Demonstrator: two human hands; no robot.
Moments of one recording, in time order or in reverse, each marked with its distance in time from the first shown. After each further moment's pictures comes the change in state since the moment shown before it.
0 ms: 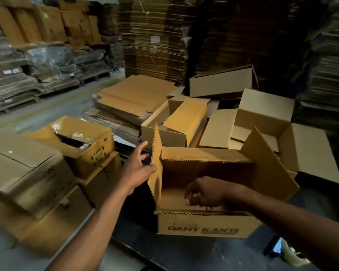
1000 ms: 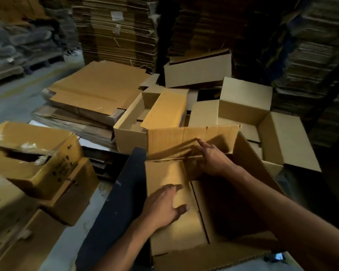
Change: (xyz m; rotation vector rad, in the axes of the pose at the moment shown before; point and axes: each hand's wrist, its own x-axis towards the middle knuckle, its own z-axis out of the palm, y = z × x) left_hand 0.083 -0.031 0.080 0.706 -0.475 0.313; right_hand 0.108 0.098 -0.103 -0.069 0.473 0.294
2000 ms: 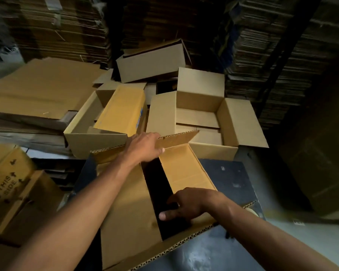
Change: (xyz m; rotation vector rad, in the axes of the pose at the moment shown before) left_hand 0.159 0.101 -0.037 0.336 0.010 0.100; right_hand -0.128 0.020 0.025 0.031 -0.616 0.098
